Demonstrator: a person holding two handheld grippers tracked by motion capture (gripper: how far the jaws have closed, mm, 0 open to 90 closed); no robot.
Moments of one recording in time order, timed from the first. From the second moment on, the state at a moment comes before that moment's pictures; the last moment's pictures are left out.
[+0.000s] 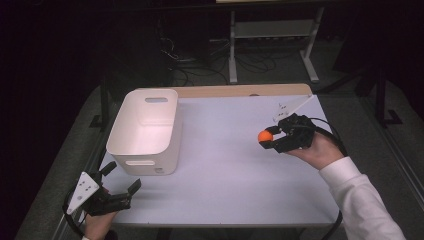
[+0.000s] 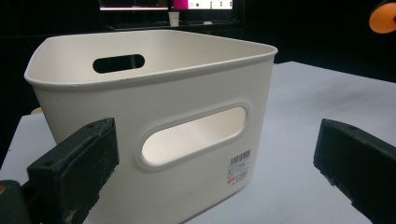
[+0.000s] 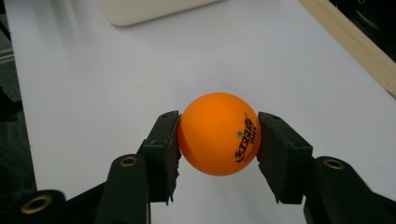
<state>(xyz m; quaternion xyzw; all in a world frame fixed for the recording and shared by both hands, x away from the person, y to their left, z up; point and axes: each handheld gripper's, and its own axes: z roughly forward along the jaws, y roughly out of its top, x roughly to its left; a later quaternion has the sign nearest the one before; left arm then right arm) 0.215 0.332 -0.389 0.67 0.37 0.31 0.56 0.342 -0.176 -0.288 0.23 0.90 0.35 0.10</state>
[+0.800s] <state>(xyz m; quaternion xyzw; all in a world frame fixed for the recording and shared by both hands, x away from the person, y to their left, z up) 0.214 0.332 -0.389 0.67 0.37 0.31 0.56 0.364 -0.151 -0.270 0.22 0.91 0.35 0.10</state>
